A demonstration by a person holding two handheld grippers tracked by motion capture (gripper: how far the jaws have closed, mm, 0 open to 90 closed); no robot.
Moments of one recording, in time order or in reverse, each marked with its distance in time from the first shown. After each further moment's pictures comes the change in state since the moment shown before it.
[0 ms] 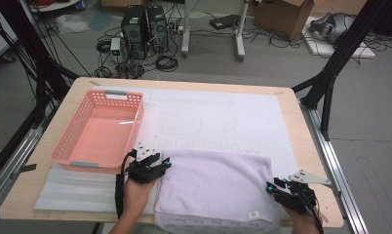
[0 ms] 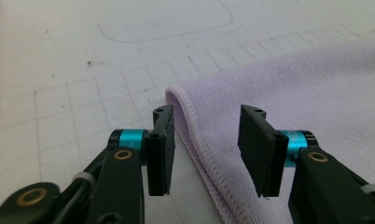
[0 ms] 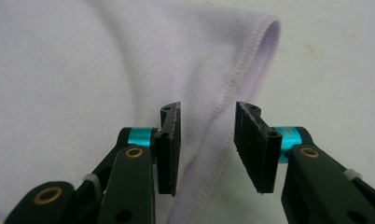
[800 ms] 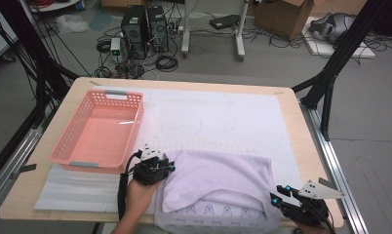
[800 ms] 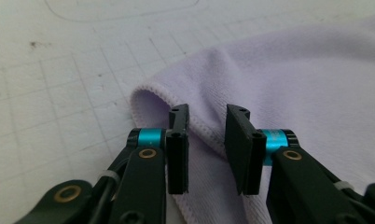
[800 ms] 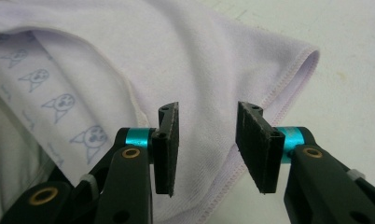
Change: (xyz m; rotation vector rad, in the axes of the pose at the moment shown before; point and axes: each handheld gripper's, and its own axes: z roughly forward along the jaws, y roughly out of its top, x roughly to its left) left arm -0.013 0.001 0.011 0.090 -0.064 0.002; right arm 0.008 -0.009 -0.042 -0.074 0.138 -0.148
